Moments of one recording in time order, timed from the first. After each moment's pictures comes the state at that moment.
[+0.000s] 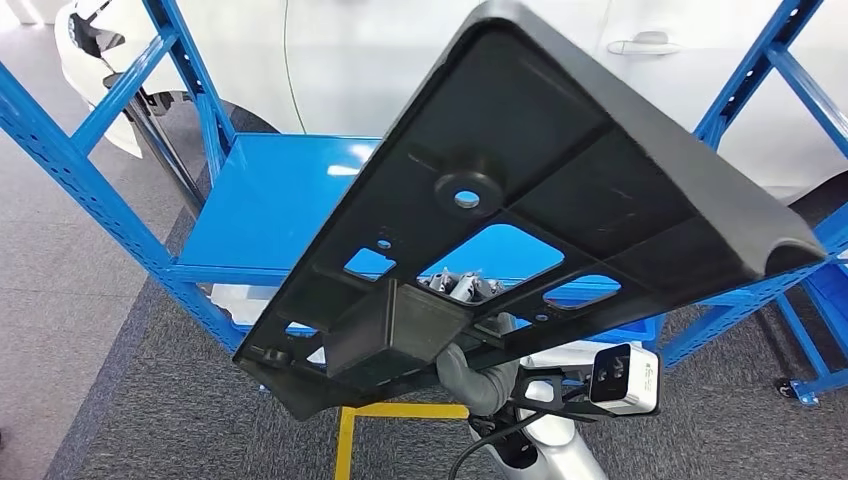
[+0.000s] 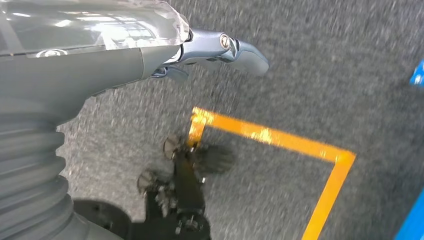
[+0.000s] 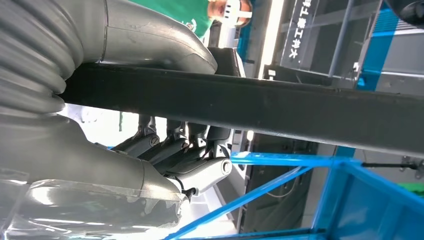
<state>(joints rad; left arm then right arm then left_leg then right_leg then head) -0.07 0.05 0.07 -0.21 0.24 0.04 -0.40 -0.23 0.08 0.53 -1.78 -0.36 0.47 -0.67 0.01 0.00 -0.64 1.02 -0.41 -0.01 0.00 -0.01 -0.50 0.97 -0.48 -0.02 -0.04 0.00</state>
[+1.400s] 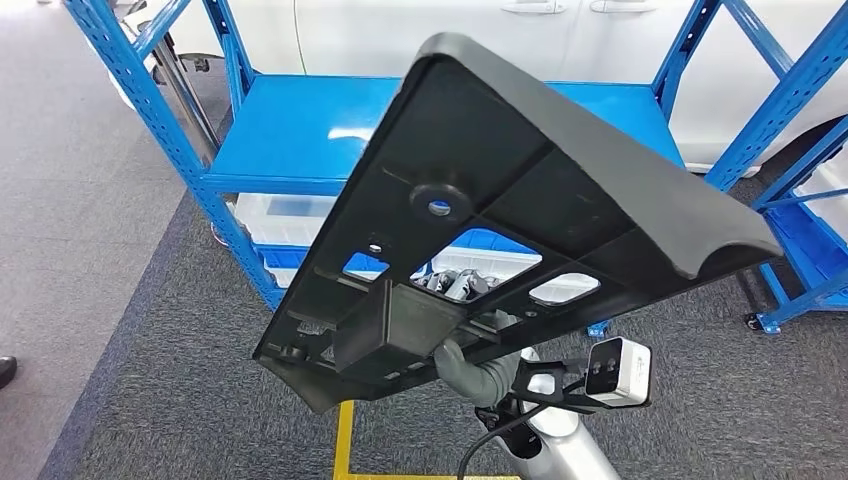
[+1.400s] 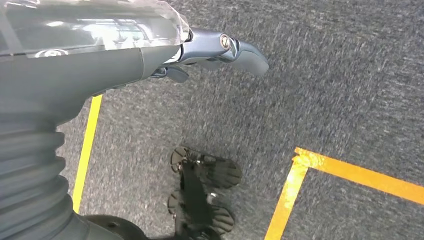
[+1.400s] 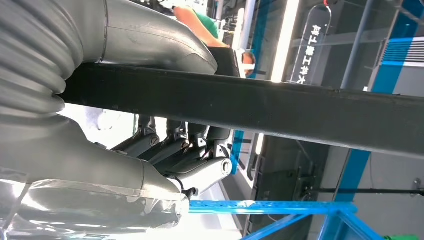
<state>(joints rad) -0.06 0.07 0.07 -0.21 0.21 0.12 -0.32 -0.25 0.04 0.53 -1.75 -0.34 0.46 -0.69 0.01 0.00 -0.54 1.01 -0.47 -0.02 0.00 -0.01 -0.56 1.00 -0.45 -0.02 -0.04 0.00</state>
